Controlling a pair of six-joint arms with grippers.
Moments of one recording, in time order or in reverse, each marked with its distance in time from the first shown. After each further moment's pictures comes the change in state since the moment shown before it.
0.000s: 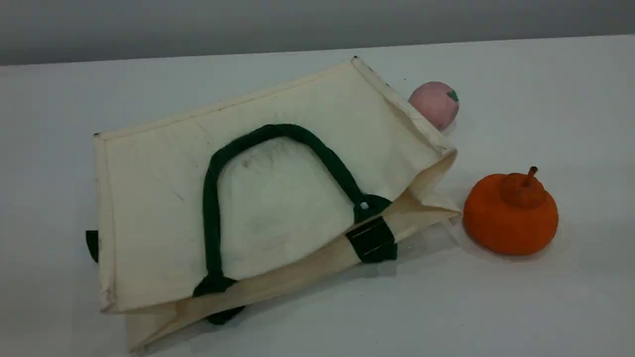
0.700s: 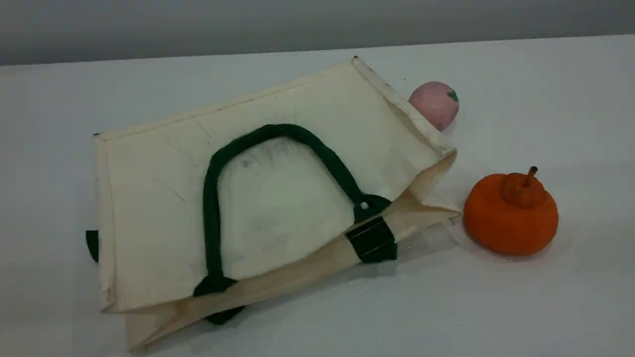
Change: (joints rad) left arm 0.000 0.000 0.007 0.054 -0.015 -0.082; right arm 0.000 0.000 0.000 -0.046 -0.005 0.067
